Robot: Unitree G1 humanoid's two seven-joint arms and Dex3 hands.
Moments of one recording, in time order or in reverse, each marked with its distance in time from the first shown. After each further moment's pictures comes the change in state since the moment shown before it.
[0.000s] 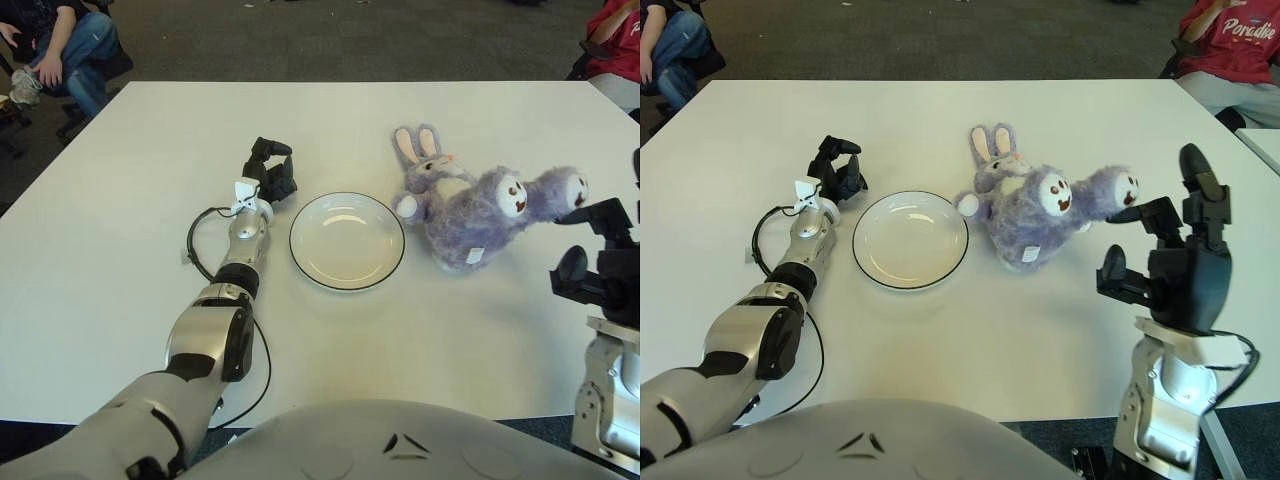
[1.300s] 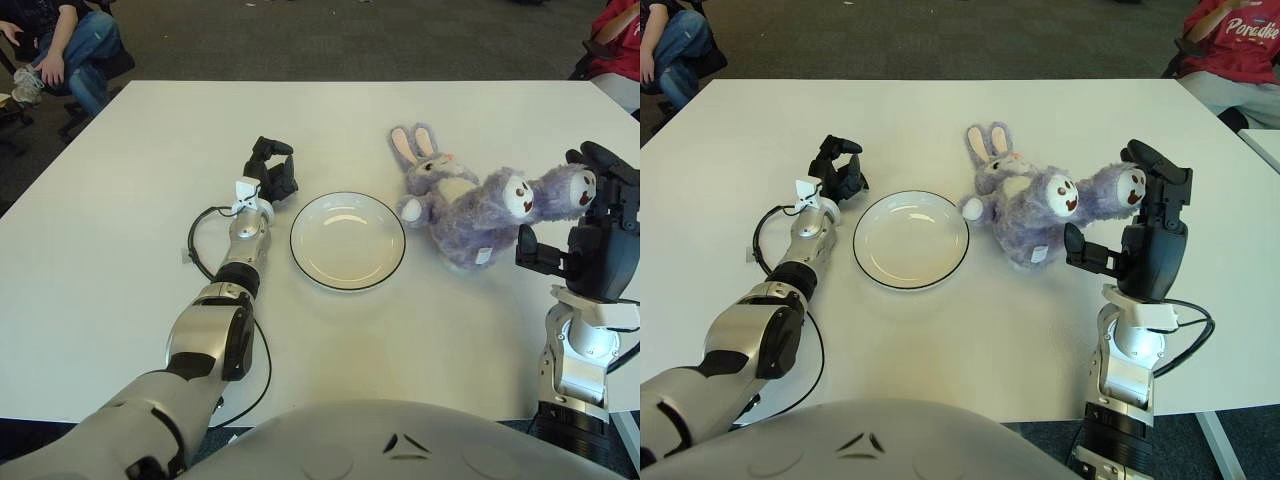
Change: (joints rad) left arm -0.004 -0.001 -0.002 0.004 0.000 -0.002 -0.001; right arm -0.142 0.009 0.066 0.200 -0.214 -0.235 -0.153
